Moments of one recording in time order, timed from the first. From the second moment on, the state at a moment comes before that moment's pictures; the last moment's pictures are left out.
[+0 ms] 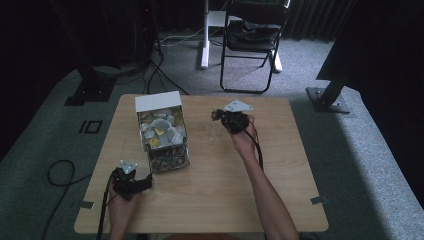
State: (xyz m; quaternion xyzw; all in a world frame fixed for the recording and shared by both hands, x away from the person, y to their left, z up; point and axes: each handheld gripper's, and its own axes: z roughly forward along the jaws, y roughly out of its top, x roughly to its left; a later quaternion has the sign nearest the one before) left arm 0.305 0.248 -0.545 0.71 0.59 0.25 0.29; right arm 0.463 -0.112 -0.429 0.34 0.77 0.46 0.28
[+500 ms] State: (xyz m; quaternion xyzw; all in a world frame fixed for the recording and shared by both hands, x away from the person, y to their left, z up) left arm 0.305 0.248 -0.545 0.71 0.59 0.25 0.29; right arm 0.466 -0.103 -0.432 0.33 0.78 0.45 0.26
